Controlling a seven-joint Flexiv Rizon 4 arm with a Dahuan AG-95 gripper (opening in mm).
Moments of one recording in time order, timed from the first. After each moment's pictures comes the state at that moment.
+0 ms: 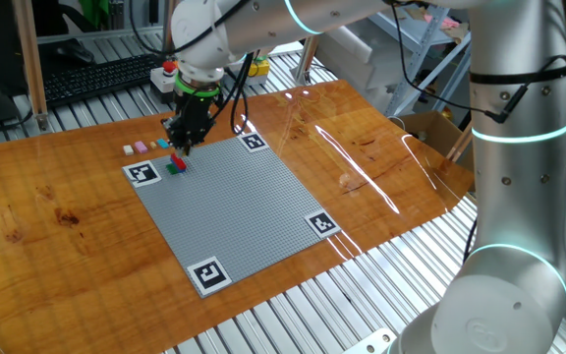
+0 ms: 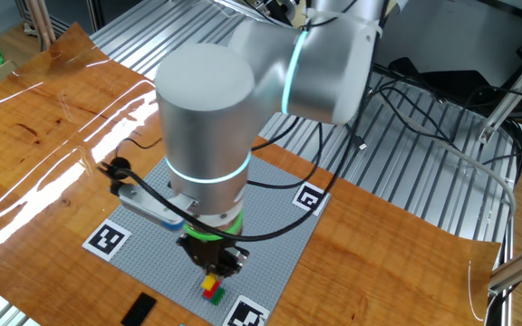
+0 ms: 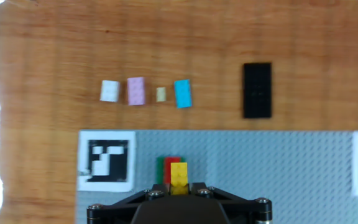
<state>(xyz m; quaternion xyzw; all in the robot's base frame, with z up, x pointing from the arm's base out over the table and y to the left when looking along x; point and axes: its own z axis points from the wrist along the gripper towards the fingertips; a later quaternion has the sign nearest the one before) 0.671 0.066 0.053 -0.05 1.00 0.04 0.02</state>
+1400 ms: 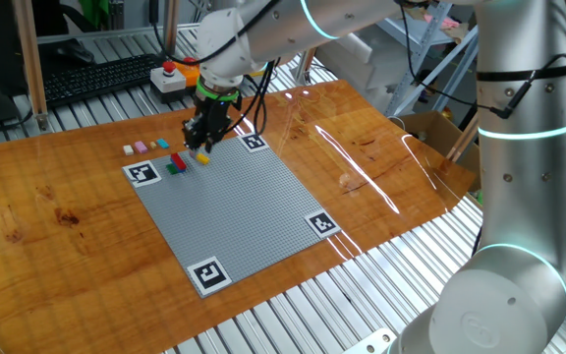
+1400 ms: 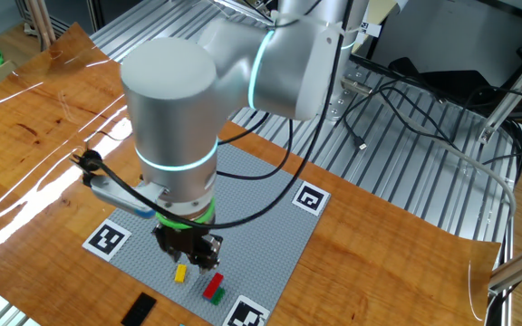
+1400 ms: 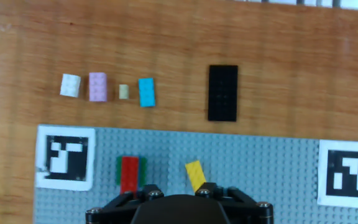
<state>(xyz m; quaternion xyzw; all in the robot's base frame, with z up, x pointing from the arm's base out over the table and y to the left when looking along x) 0.666 0.032 0.051 -0.05 1.00 0.04 0.02</state>
